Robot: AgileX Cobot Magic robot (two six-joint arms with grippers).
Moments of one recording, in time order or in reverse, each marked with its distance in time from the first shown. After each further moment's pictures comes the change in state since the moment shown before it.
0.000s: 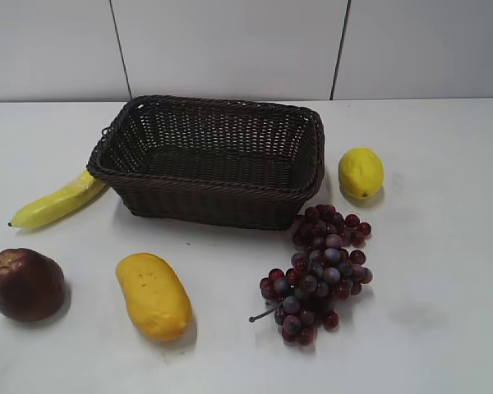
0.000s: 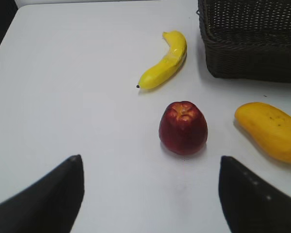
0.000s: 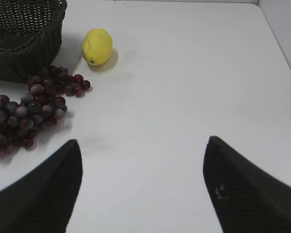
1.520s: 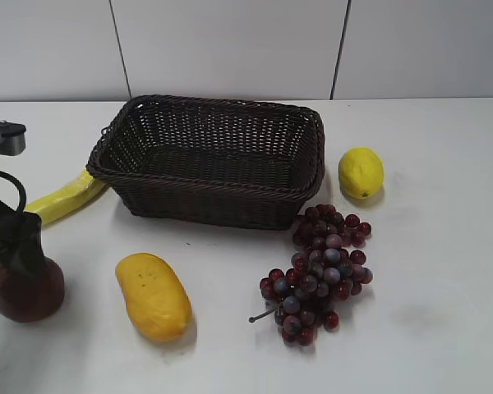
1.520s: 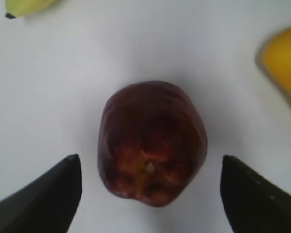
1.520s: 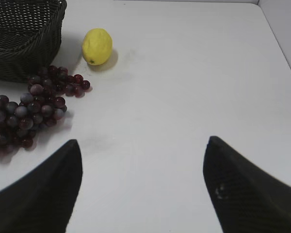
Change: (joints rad) left arm -0.184 1.511 -0.366 -0.036 -0.236 0.082; right arm 0.000 0.000 0.000 0.000 0.000 0.000
